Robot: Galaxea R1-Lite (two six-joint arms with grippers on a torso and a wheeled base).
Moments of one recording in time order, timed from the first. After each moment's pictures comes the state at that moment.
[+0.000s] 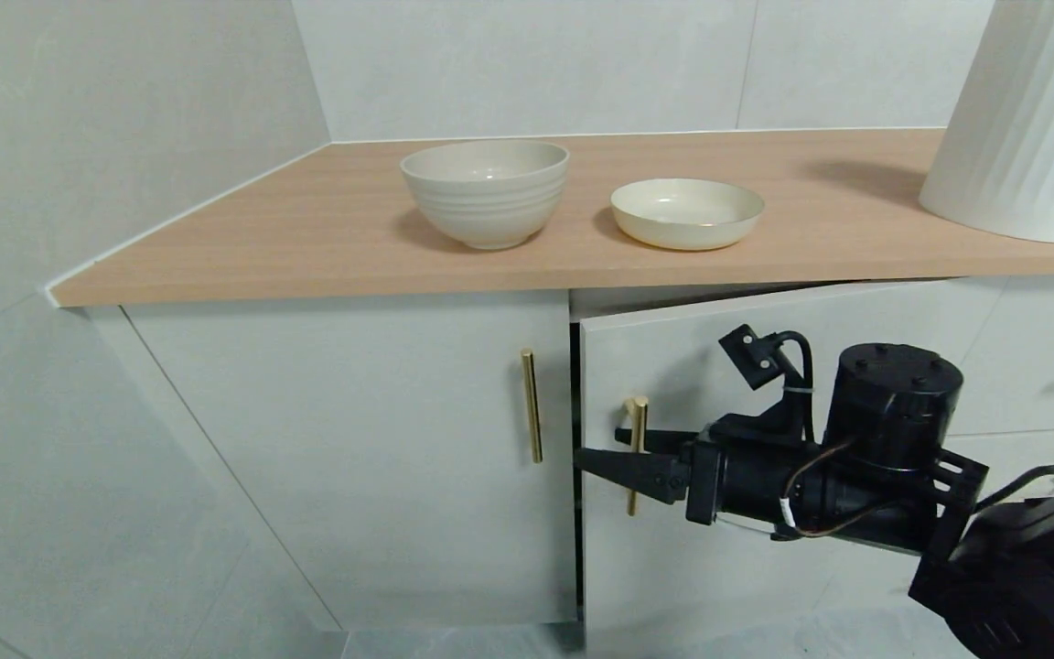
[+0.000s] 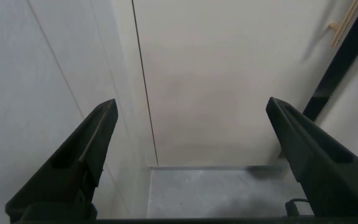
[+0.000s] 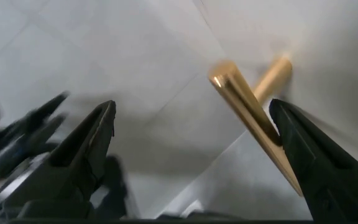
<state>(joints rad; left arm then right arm) 0.00 0.00 0.00 0.00 0.02 -0.01 0.66 1.85 -0.64 -1.15 0.53 0.50</state>
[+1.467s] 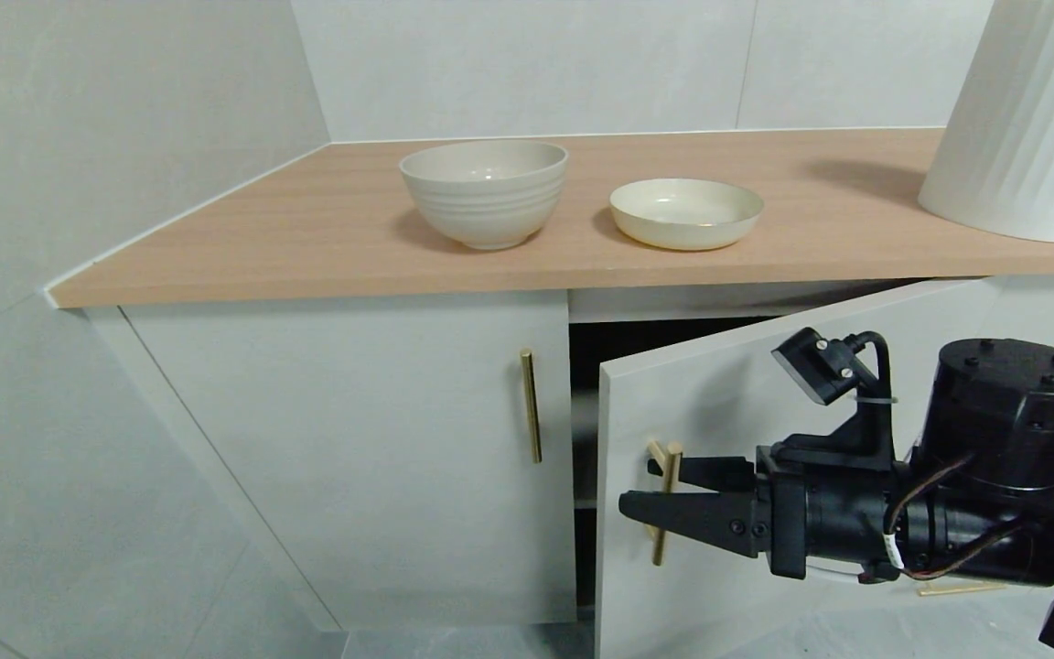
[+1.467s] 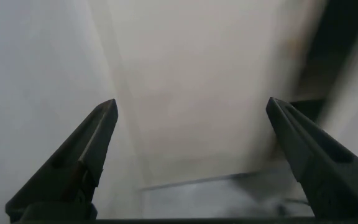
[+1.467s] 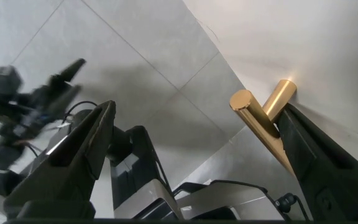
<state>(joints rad) 0.00 0.03 -0.17 0.08 -0.19 0.04 0.68 1.65 -0.55 -0.99 0.60 0.49</state>
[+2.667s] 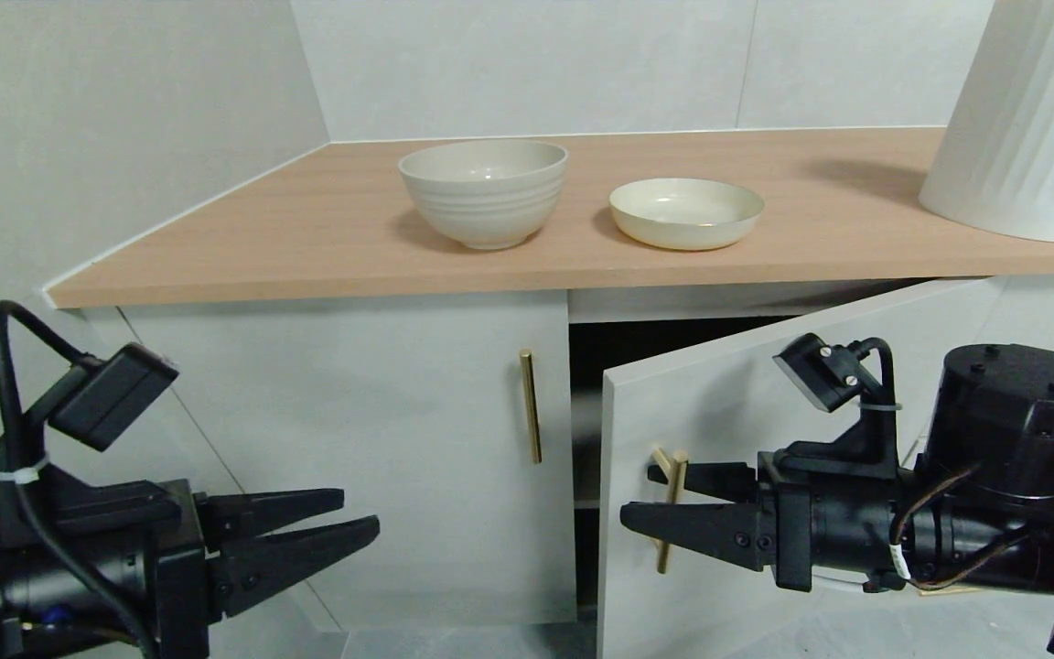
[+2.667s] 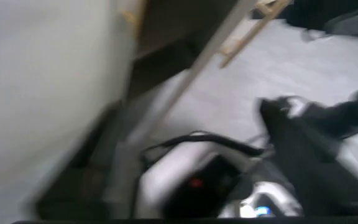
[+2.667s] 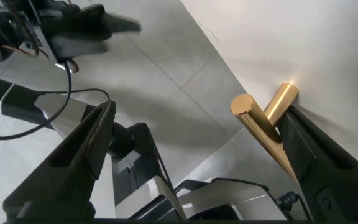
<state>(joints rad) -0.36 1.17 -0.56 -0.19 -0.50 -0.19 0.69 1.65 -0.54 -0.99 0.61 0.49</state>
